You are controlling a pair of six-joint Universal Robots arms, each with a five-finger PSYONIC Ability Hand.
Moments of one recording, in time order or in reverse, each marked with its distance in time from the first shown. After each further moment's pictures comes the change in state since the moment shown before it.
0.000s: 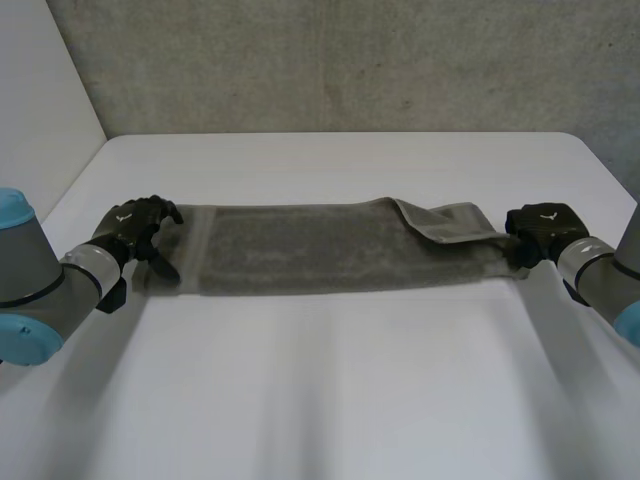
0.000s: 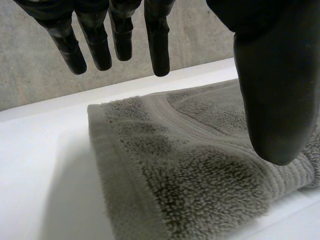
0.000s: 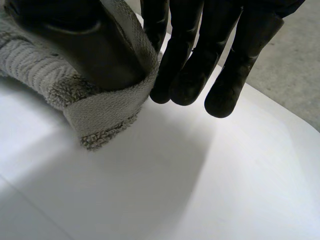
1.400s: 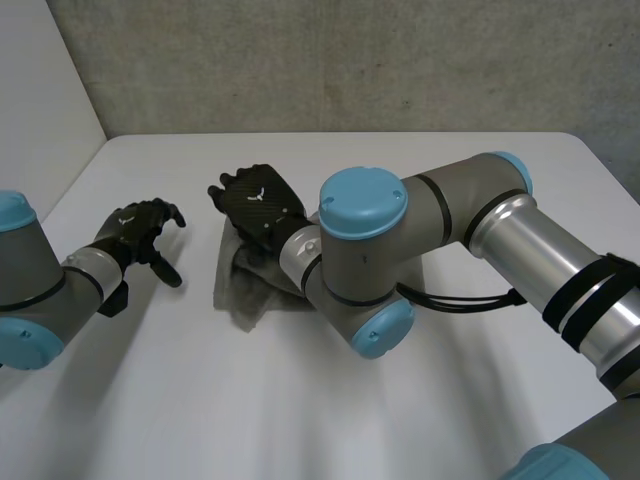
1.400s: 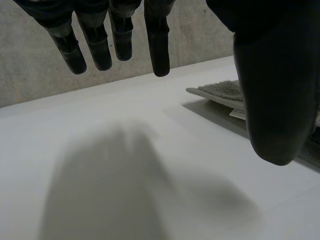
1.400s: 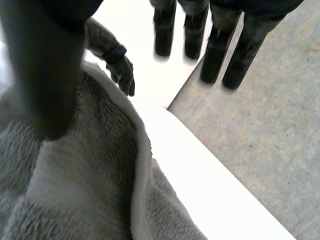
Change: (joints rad) left arm -0.008 0.014 -0.025 0.000 -0.001 0.000; right arm 0.786 0.327 -0.816 0.195 0.113 0.077; left_hand 0.000 -0.003 0.000 -0.003 0.000; right_hand -1.004 -1.010 -0.991 -0.991 -1.045
